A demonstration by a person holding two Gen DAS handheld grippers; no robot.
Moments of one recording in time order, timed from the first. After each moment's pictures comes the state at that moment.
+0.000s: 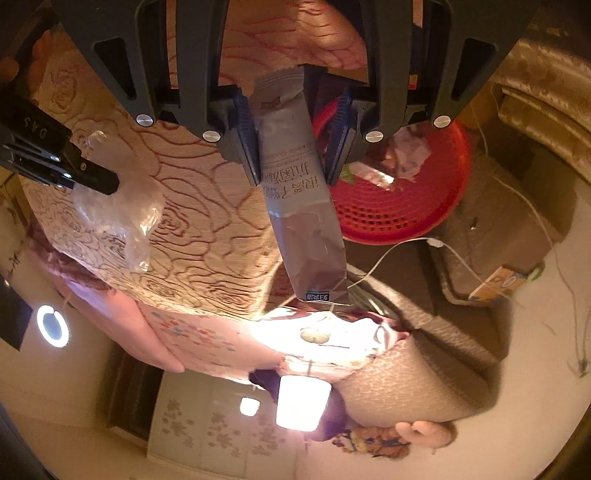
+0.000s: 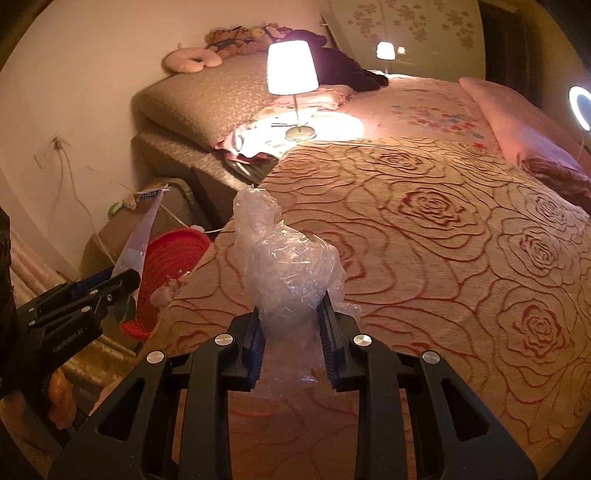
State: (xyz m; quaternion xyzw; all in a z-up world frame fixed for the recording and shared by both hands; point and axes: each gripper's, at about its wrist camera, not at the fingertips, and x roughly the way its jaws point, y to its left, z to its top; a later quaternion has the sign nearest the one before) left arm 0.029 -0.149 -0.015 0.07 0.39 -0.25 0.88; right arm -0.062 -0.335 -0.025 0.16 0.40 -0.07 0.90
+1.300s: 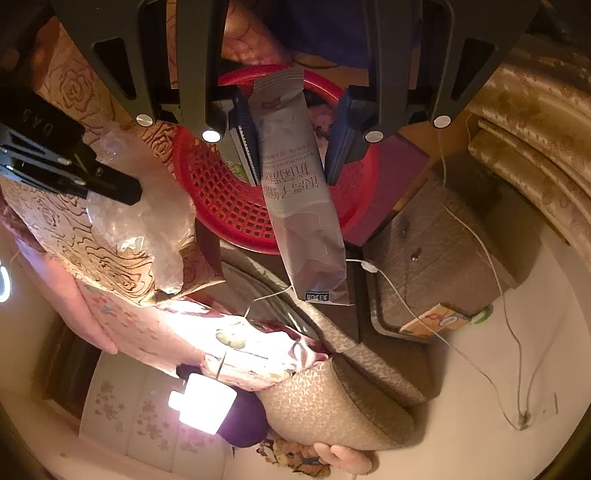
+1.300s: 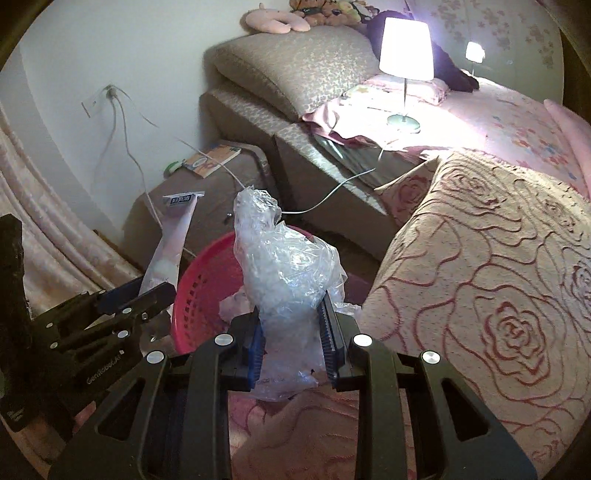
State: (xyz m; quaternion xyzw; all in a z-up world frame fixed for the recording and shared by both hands) left arm 0.090 -0.070 -0.035 0.03 0.42 -0.14 0.90; right arm 0.064 -0.236 -0.041 0.12 0.43 0.07 0.89
